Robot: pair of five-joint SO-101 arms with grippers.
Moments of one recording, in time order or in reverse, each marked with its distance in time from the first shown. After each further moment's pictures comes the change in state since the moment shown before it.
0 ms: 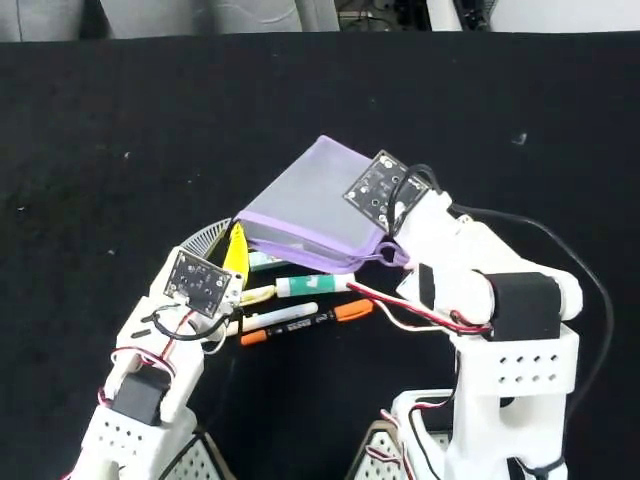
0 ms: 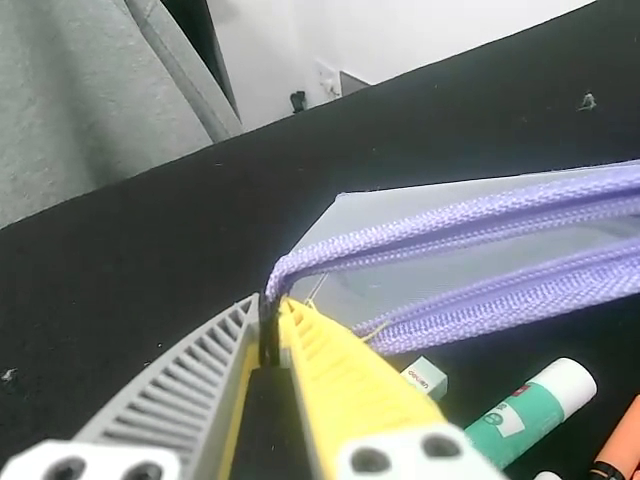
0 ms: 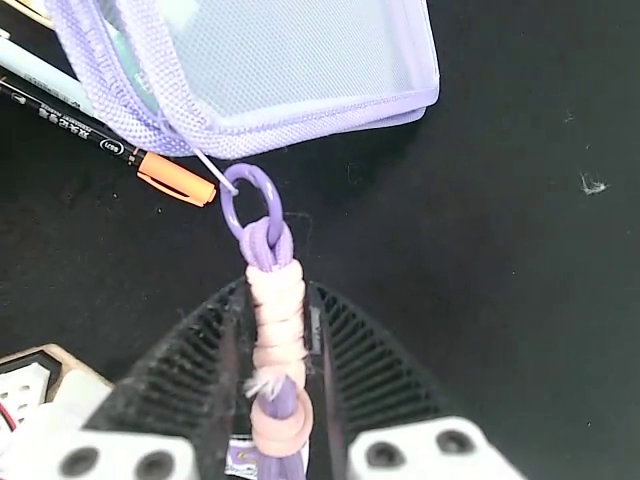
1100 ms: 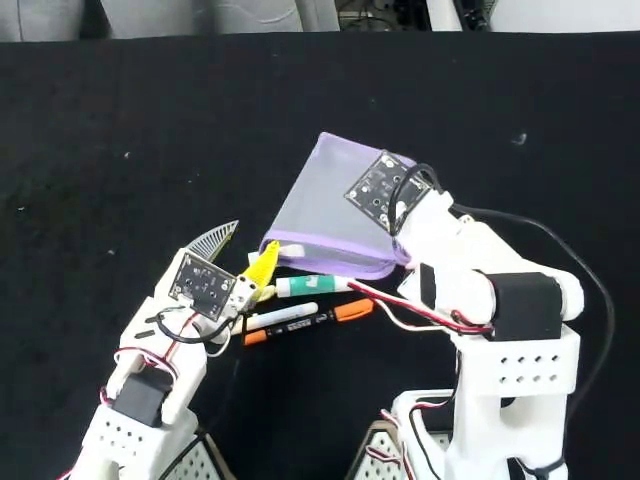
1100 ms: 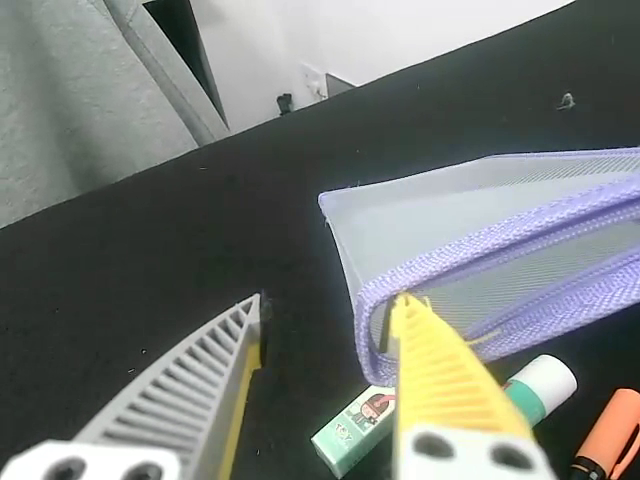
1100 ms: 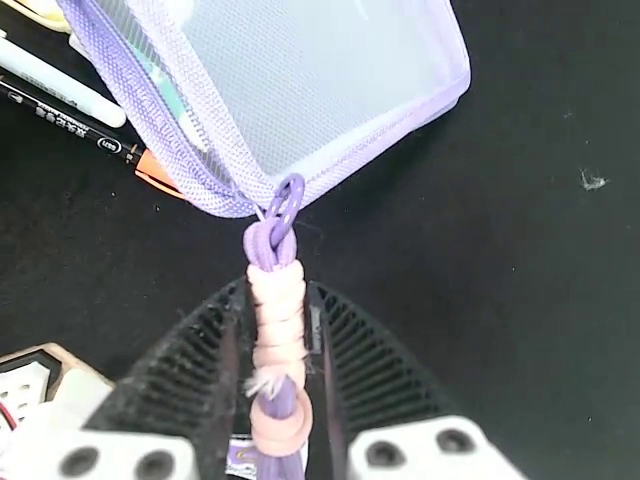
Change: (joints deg) left arm 2.1 0.1 0.0 0.0 0.2; right arm 0.2 0.0 0.0 0.0 0.0
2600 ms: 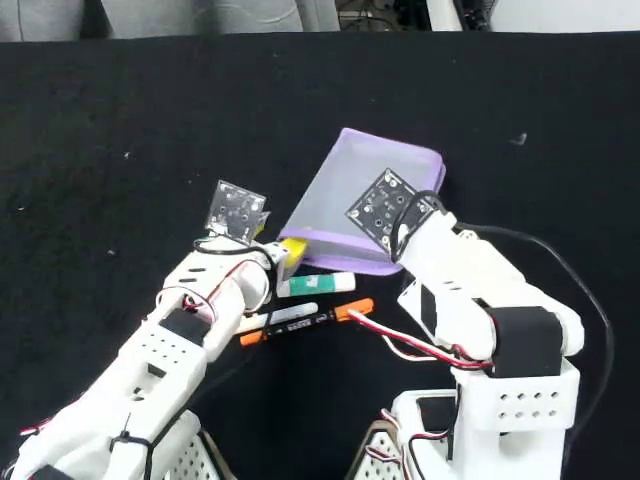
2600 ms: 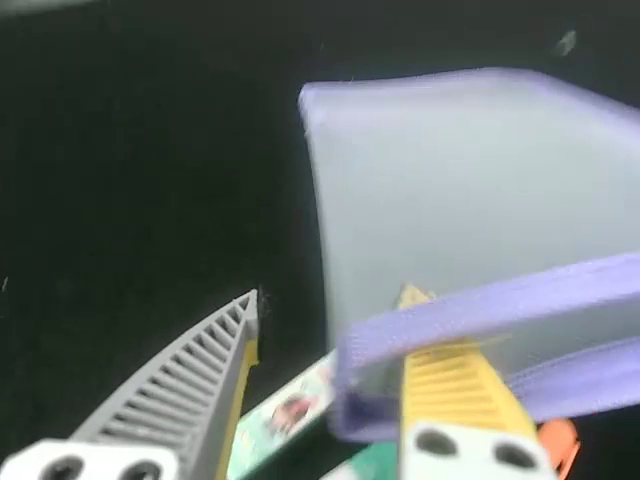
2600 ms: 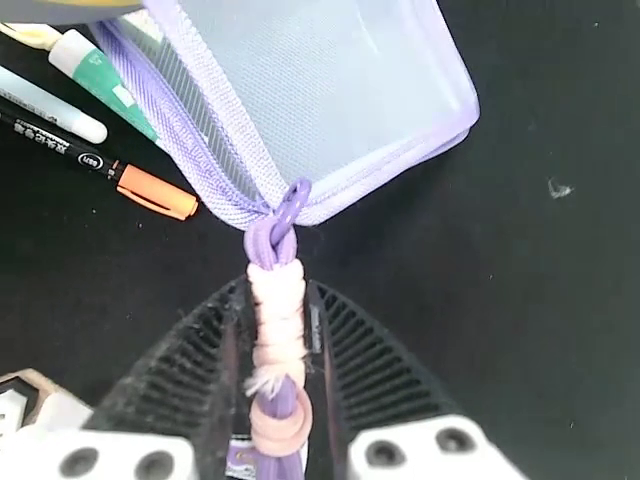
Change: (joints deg) left arm 4.5 58.8 -19.6 -27.8 14.0; right arm 0.0 -8.3 6.6 -3.9 0.0
